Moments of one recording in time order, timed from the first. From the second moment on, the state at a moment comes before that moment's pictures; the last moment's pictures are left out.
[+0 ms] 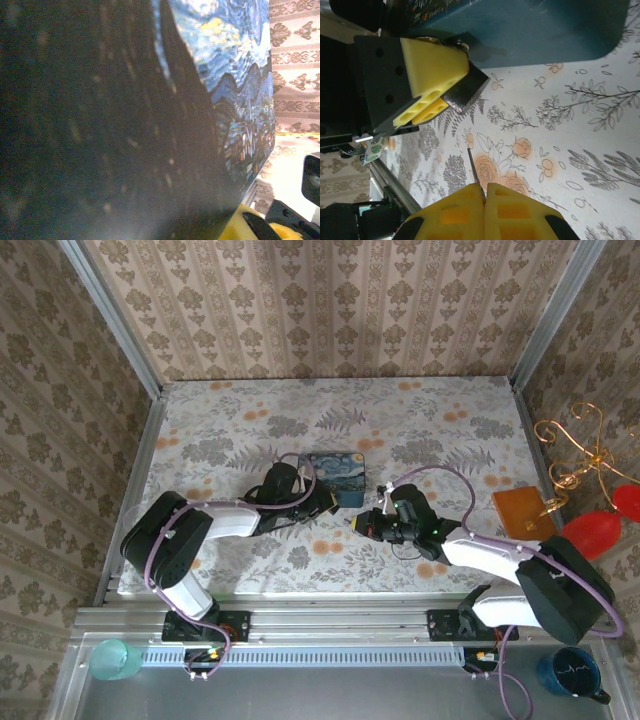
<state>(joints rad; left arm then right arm) -0.68 1.64 0.66 0.36 0.50 -1.04 0.62 1.29 0.45 0.21 -0.37 0.93</state>
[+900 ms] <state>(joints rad) -0.66 1.61 0.56 0.58 0.51 -1.21 0.46 1.57 0.41 0.72 -0.65 1.11</state>
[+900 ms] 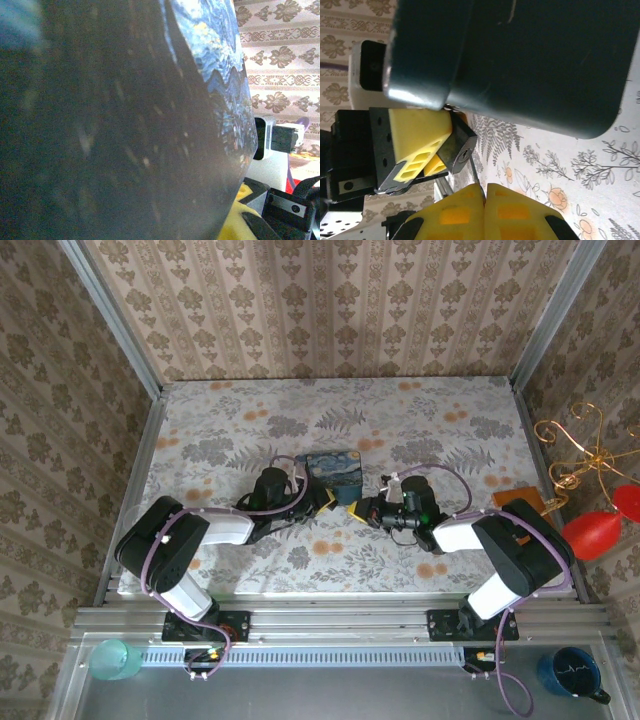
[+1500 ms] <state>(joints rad) -0.66 1.61 0.57 0.67 0.52 -1.31 0.41 1.59 0.41 0.79 -0.73 1.13</state>
